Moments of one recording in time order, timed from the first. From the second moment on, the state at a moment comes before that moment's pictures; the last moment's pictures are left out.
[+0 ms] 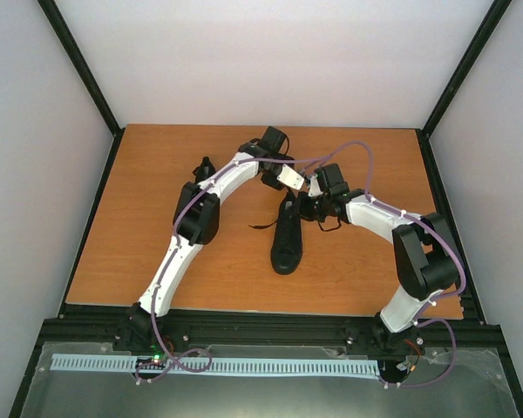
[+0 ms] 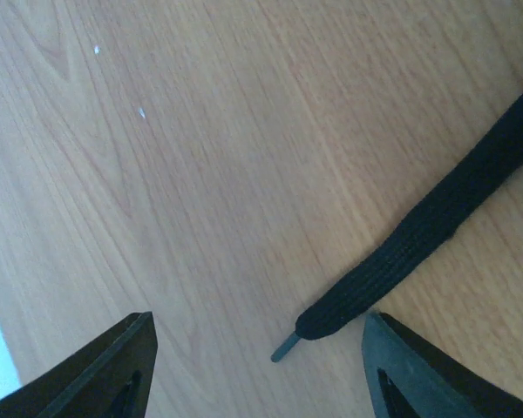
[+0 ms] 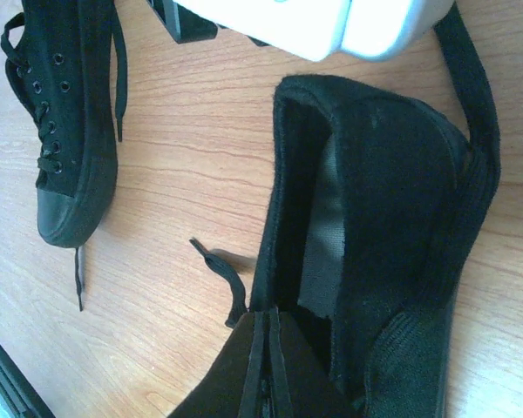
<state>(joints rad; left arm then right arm) -0.55 2.64 2.39 -0.75 0.23 1.48 0.42 1.68 1.01 -0.24 -0.46 0.60</state>
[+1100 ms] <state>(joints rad) -0.49 2.52 2.26 -0.89 0.39 1.30 0.42 1.68 1.01 -0.24 -0.46 0.60</state>
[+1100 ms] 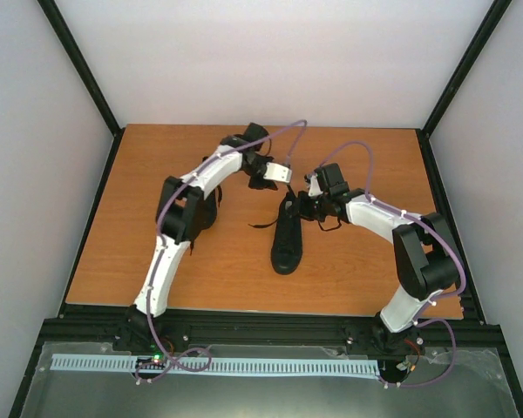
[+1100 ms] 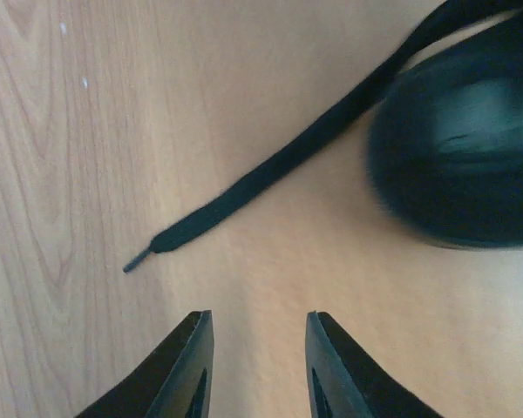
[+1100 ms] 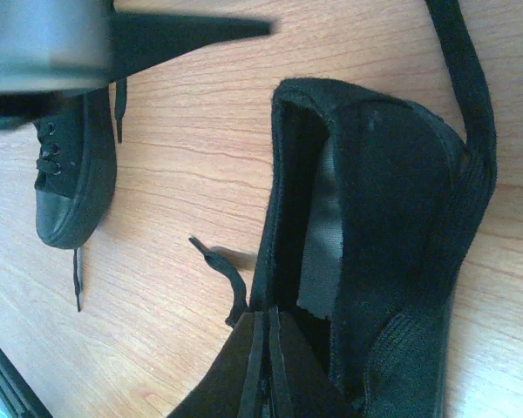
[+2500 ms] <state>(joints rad) -0.59 2.02 1.48 -0.46 0.69 0.59 0.43 1.55 0.99 -0.23 -0.45 0.62</state>
